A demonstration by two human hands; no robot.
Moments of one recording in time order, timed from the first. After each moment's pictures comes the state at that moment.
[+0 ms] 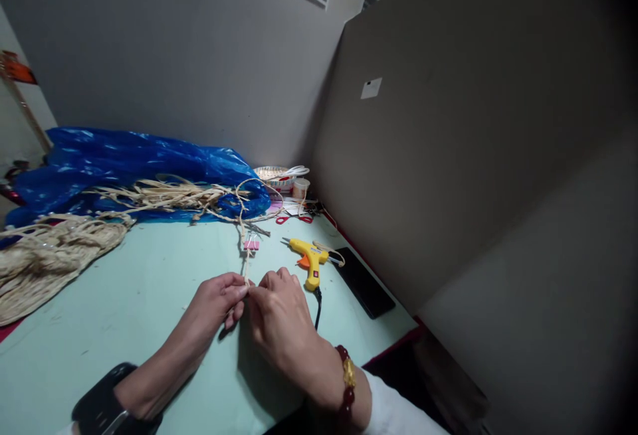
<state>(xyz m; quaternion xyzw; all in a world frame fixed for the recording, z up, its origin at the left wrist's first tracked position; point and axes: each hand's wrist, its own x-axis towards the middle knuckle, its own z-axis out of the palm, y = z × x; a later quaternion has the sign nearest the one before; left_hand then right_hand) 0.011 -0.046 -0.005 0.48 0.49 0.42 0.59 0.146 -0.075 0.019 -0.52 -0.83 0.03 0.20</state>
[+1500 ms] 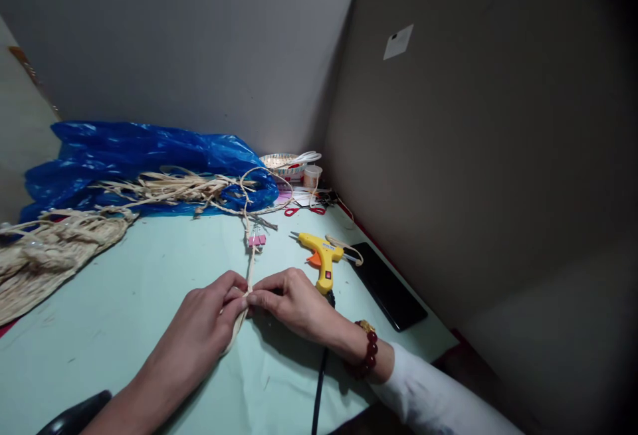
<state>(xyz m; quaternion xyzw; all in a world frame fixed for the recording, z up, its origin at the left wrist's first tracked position) 0.006 -0.055 0.015 0.70 0.59 0.26 0.31 0.176 -0.023 0.007 -0.37 -0.77 0.43 0.27</state>
